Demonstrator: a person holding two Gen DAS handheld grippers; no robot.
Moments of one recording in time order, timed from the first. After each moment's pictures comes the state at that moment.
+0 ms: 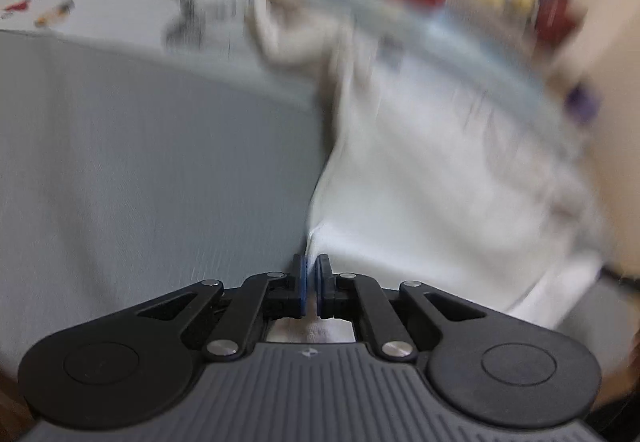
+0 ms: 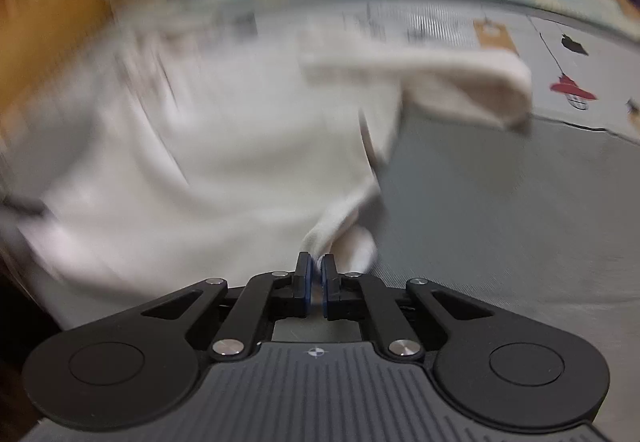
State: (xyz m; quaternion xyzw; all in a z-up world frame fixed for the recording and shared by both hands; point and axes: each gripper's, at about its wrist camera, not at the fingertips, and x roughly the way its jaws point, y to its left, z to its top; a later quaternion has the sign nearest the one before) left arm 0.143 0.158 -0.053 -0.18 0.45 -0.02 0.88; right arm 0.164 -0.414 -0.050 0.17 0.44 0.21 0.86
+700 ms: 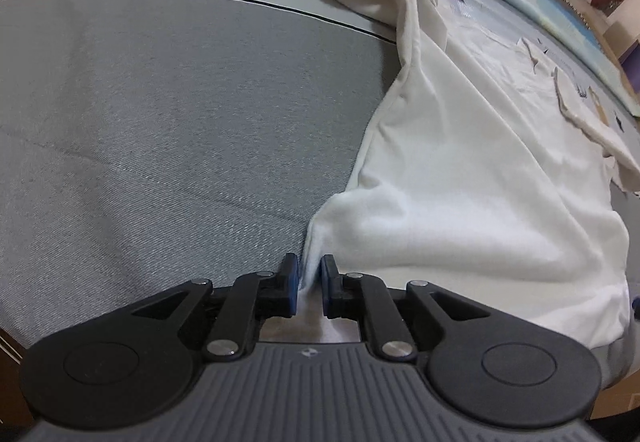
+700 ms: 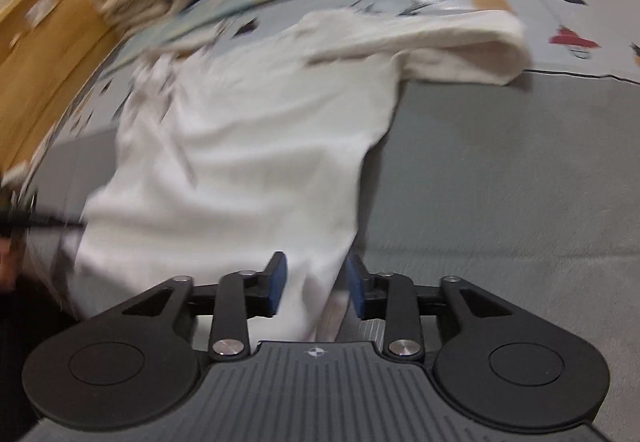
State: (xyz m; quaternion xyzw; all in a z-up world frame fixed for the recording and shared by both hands) left arm 0.168 0.145 -0.103 -0.12 0.56 0.04 0.82; right arm 0.137 -0.400 -0.076 0.09 0.51 0.23 0.83
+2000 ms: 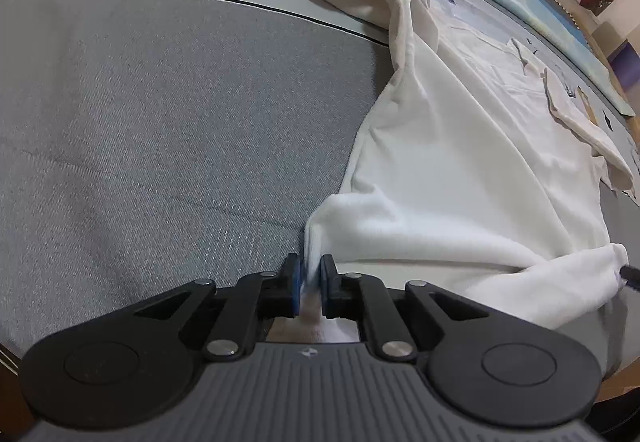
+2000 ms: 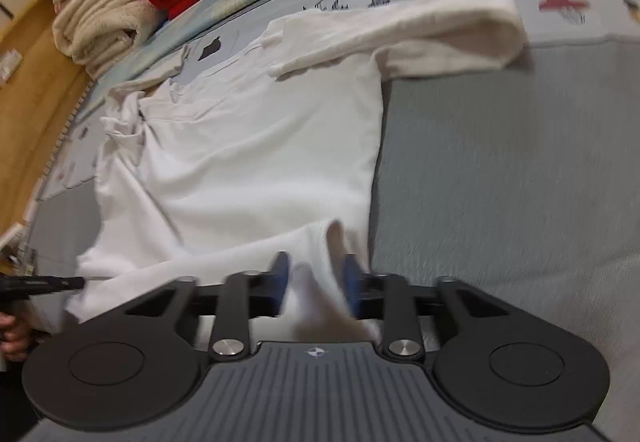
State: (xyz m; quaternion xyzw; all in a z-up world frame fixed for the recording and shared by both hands) left arm 0.171 0.150 -0.104 -0.14 0.56 0.02 0.82; right arm 0.193 -0.403 -0.099 0.20 0.53 0.17 0.81
